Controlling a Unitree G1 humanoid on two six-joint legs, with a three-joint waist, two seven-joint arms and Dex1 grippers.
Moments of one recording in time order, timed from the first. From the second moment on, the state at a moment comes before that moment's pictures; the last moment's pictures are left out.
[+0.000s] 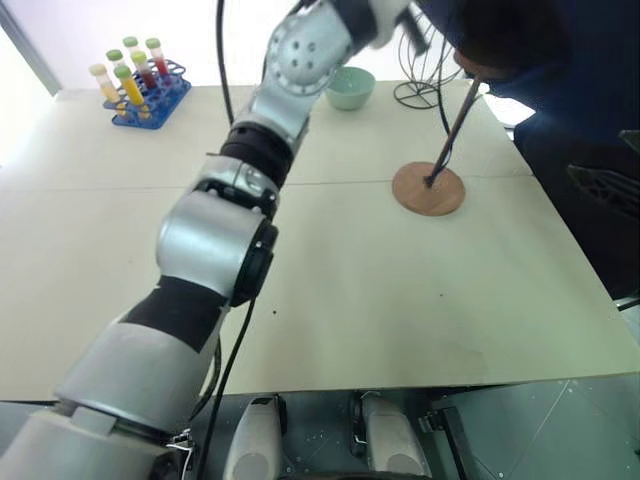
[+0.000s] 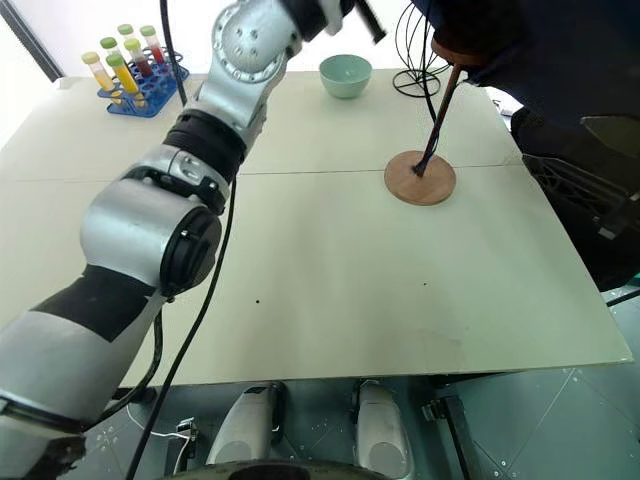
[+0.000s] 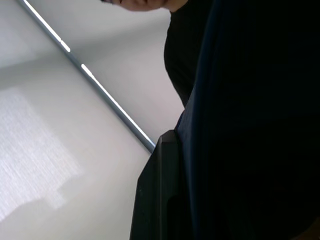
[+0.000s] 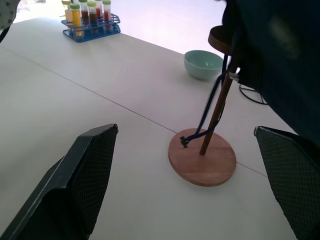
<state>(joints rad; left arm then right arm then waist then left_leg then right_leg) -1.61 0.11 -0.03 1.22 0.16 -0.82 -0.45 -0.15 -1.15 -0.99 -0.49 1.12 1.11 0.60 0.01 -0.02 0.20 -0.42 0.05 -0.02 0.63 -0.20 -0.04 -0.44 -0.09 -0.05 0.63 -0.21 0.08</state>
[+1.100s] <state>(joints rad) -1.23 0.34 -0.26 1.11 0.36 -1.20 -0.50 -0.01 -1.18 -1.32 -0.48 1.26 1.32 0.63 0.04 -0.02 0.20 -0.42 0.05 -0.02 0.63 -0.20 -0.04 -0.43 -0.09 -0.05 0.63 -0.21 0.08</state>
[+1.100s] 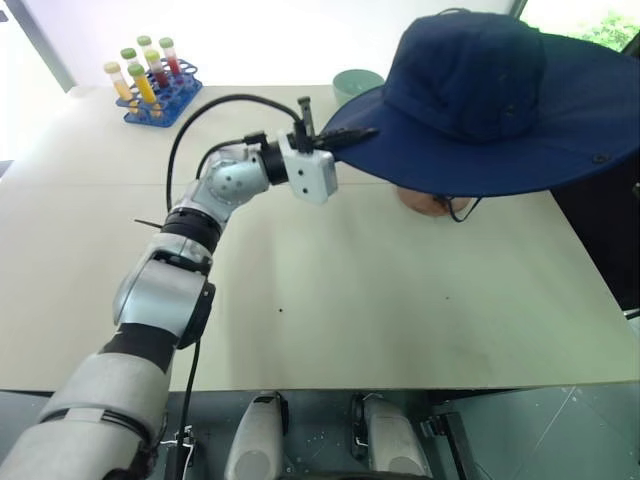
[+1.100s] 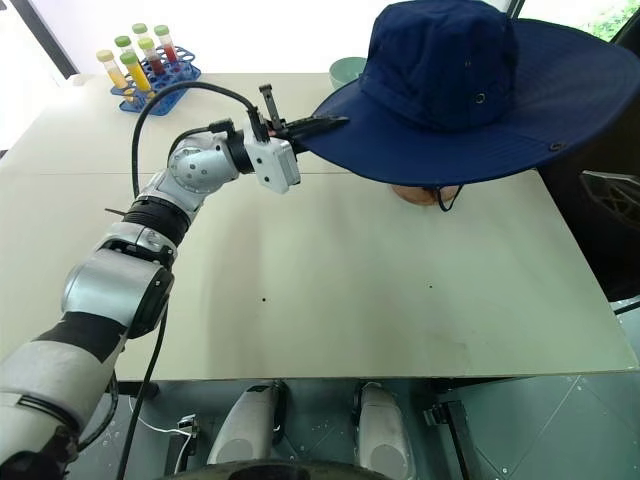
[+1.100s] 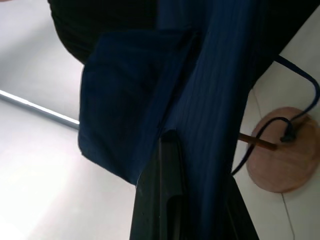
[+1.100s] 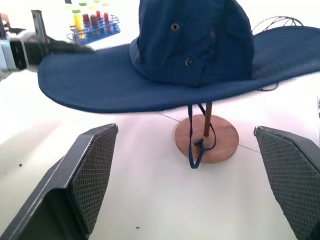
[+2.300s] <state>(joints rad) -1.41 0.48 -0.50 1.16 0.78 -1.27 -0.01 -0.05 -1.16 -1.19 -0.45 1.23 1.22 0.61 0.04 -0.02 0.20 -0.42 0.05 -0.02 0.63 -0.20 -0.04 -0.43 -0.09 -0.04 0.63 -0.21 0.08</state>
